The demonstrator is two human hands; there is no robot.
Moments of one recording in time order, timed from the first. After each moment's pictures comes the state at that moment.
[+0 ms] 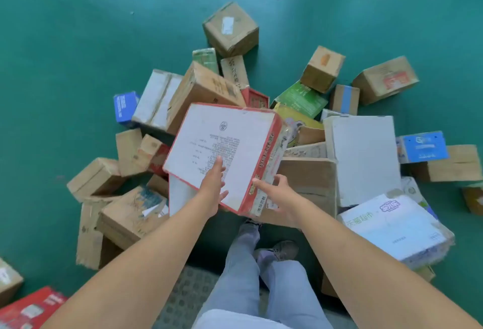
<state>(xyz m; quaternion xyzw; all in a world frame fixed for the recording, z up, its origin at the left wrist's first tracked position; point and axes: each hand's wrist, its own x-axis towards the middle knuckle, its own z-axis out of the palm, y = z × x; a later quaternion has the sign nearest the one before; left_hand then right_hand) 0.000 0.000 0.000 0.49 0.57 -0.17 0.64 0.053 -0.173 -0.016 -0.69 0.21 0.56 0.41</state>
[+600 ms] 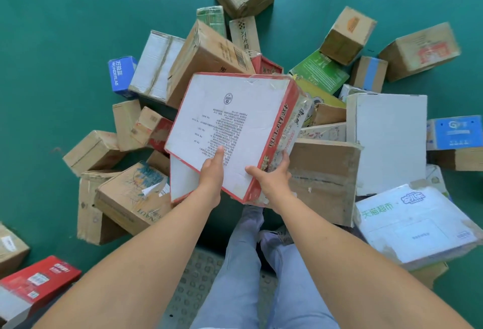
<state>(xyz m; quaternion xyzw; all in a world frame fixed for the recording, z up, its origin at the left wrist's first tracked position) -0.022 0.031 -0.101 0.46 0.61 -0.14 0.62 0.035 -0.123 -0.082 -0.73 0.24 0.43 0.46</state>
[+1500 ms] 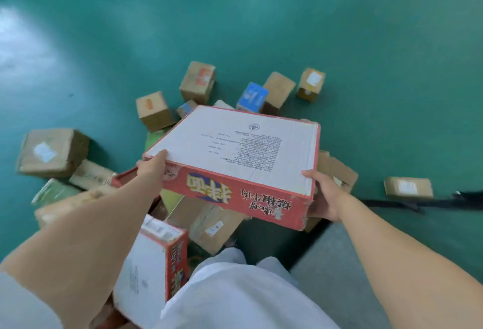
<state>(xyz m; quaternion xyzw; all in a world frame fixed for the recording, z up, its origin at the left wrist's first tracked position) 0.199 -0.161 0.046 0.77 0.34 -0.28 0.45 -0.091 -0.480 0.107 -0.42 0.56 0.18 0.70</state>
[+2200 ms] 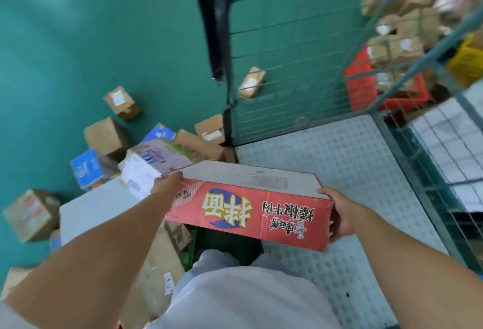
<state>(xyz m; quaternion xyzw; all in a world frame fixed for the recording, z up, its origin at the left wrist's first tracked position) -0.147 -0.463 0.070 0.84 -0.17 -0.49 0.17 -0.572 -0.363 0.098 0.03 0.75 -0.09 0.66</state>
